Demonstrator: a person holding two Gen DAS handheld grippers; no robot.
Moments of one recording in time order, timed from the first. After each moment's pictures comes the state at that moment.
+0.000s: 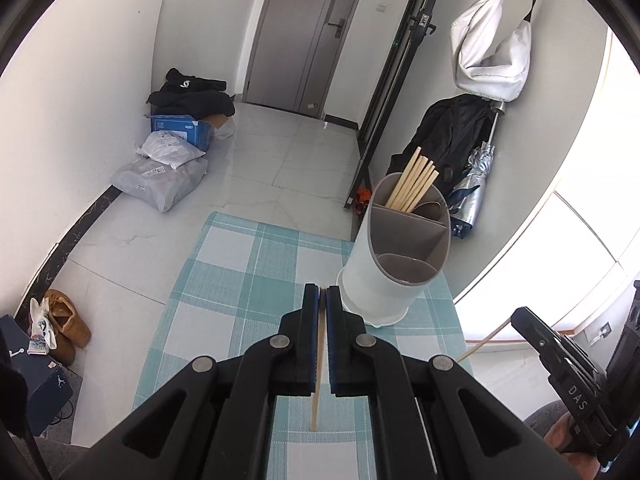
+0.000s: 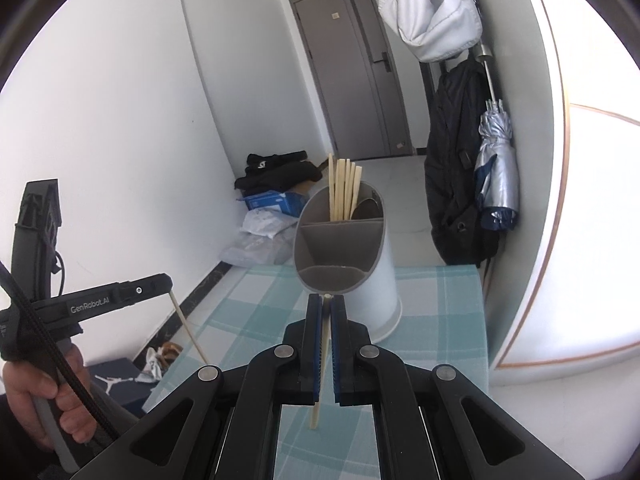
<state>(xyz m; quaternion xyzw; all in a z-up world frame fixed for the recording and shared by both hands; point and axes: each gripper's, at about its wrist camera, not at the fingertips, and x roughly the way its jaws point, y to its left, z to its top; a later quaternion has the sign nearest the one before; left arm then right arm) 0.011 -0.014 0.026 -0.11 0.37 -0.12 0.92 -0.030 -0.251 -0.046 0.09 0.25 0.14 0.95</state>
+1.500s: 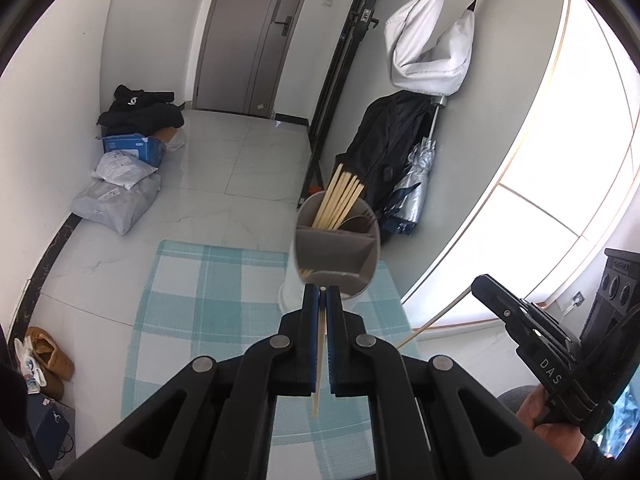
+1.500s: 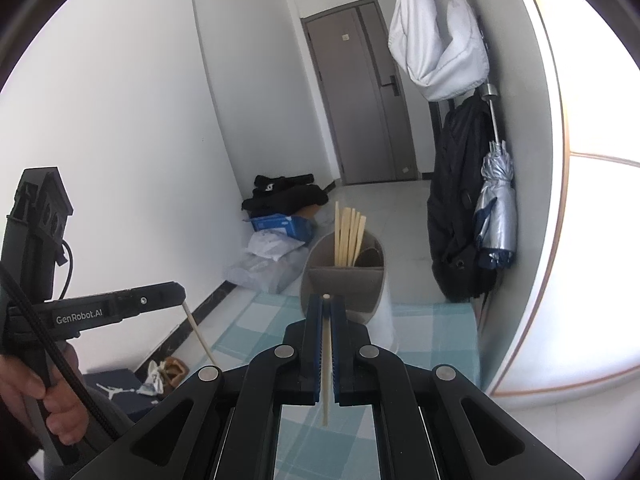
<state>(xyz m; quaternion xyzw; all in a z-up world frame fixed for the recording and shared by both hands) 0.017 -0.044 0.075 -0.09 0.36 -0.21 0.90 -0.030 -0.267 -0.006 0.08 0.21 0.15 0.96</state>
